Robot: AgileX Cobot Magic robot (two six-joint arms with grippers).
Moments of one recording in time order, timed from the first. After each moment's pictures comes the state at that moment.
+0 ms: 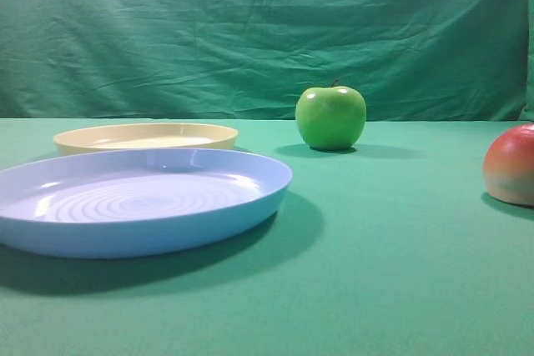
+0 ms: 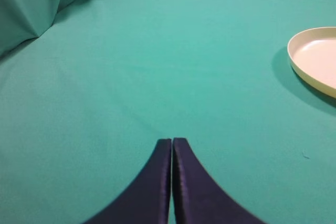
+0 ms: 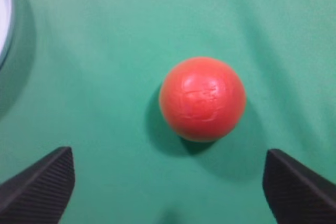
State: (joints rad) left arm 0.06 -0.02 0.01 0.32 0.38 -0.33; right arm 0.46 1.25 -0.78 0.08 0.82 -0.11
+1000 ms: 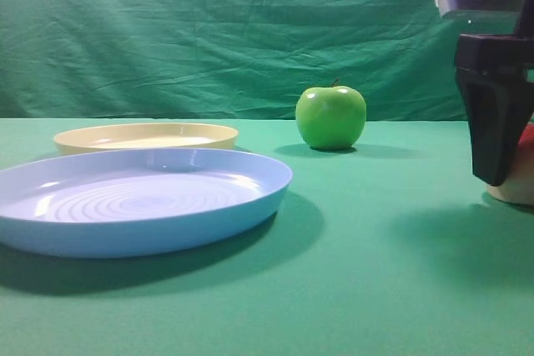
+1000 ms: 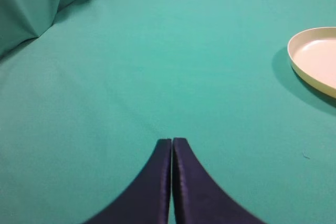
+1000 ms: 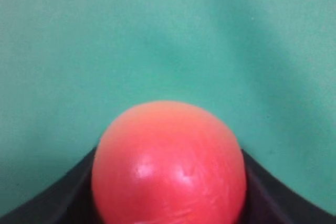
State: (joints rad) left arm 0.06 -0.02 0.01 0.32 0.38 -0.33; right arm 0.42 1.69 -0.89 -0.01 0.67 0.01
